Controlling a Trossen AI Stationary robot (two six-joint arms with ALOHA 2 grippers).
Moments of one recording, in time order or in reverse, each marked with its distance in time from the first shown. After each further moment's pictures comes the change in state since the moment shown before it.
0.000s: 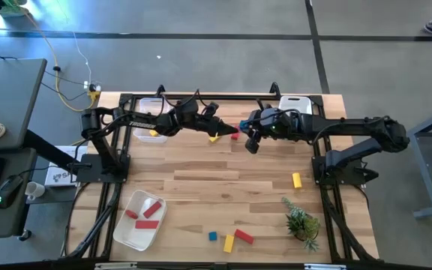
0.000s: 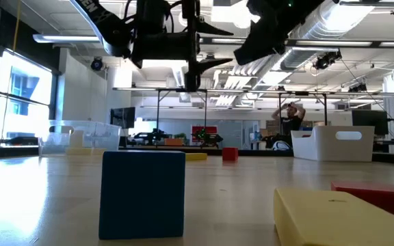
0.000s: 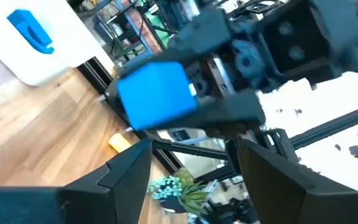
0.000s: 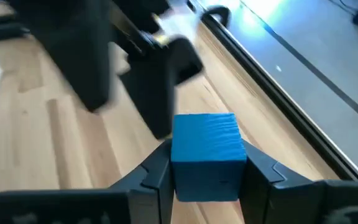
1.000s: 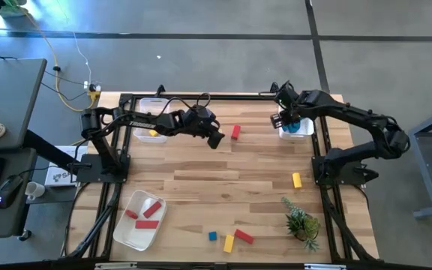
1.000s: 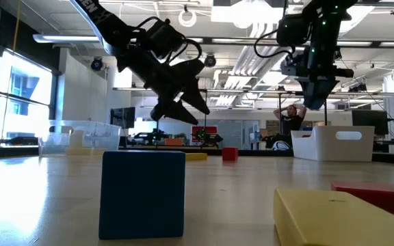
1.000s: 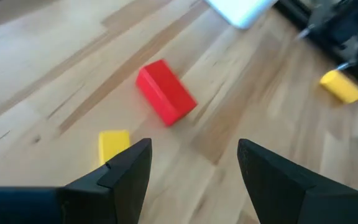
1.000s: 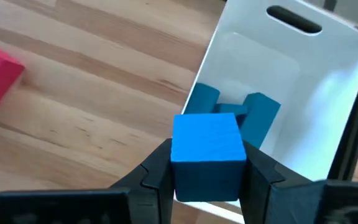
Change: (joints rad) left arm 0.001 0.000 -0.001 -0.621 -0.424 0.548; right arm -0.494 0.000 0.000 -0.654 -0.027 0.398
